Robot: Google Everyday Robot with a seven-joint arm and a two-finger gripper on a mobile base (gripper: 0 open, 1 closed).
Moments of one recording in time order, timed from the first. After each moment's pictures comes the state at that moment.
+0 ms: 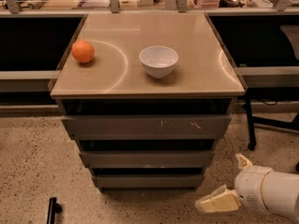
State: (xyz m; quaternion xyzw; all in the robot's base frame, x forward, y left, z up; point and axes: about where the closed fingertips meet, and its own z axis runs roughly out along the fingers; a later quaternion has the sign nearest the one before) arm 0.371 -0.187 0.688 -0.33 0.87 0.15 0.34
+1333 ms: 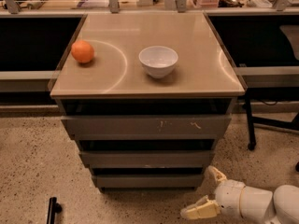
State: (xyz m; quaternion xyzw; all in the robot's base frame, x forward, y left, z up) arm 0.386 -0.145 0.590 -0.33 0.80 0.29 0.41
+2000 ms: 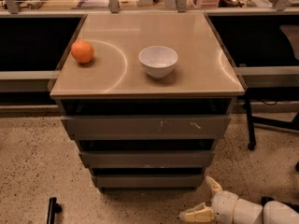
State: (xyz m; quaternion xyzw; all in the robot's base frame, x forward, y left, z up) arm 0.396 -0.154 0.510 -0.27 0.79 0.33 0.43
